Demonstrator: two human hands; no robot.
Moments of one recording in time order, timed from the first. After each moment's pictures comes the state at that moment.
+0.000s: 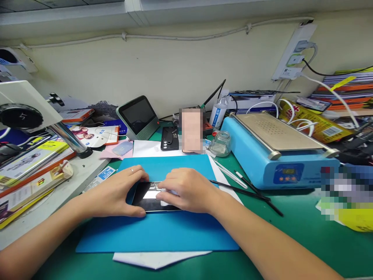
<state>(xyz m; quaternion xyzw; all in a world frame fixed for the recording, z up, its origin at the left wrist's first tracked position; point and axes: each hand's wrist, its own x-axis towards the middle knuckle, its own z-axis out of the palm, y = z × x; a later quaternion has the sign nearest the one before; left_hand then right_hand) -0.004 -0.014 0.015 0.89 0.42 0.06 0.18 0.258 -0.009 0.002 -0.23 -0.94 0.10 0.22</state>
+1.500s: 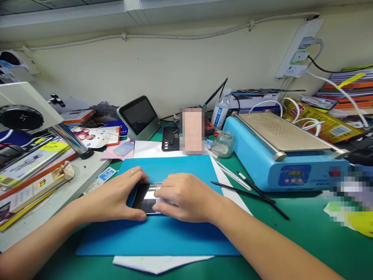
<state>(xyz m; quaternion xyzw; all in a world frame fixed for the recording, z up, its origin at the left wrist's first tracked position) 0.000 -0.020 0.023 0.86 0.45 0.04 0.21 0.255 -0.014 0.002 -0.20 -0.95 0.10 0.20</state>
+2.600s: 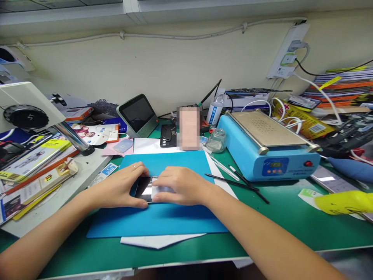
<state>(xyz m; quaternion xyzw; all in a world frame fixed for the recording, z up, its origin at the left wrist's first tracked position) -0.004 -0.015 0.016 0.89 0.41 0.06 0.19 0.256 -0.008 0.002 -0.19 -0.94 0.18 0.20</state>
